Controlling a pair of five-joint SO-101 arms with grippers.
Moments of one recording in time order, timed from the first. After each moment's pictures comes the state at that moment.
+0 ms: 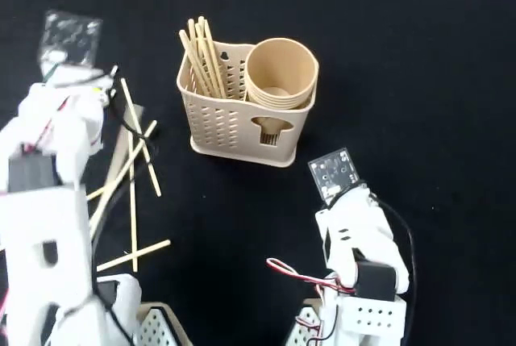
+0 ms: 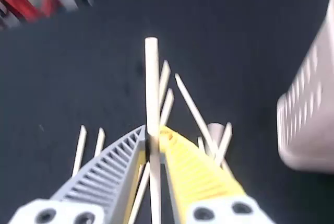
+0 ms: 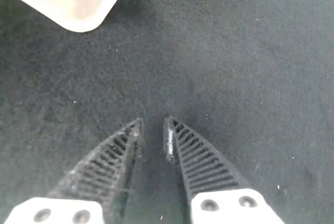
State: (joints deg) left arm -14.4 -46.9 29.8 55.8 -17.3; right arm 6.4 -103.3 92.9 65.5 31.2
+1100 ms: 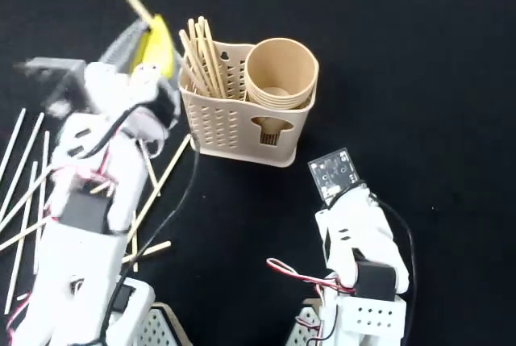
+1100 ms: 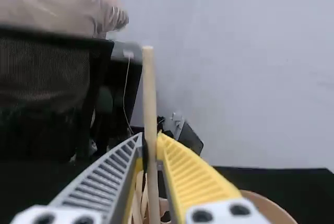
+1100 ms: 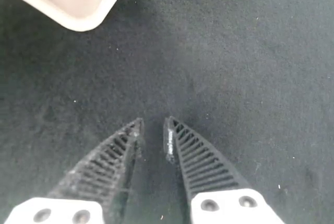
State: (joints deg) left arm 7.6 -55.7 43.6 15.1 12.3; right arm 6.4 -103.3 93.1 65.5 31.2
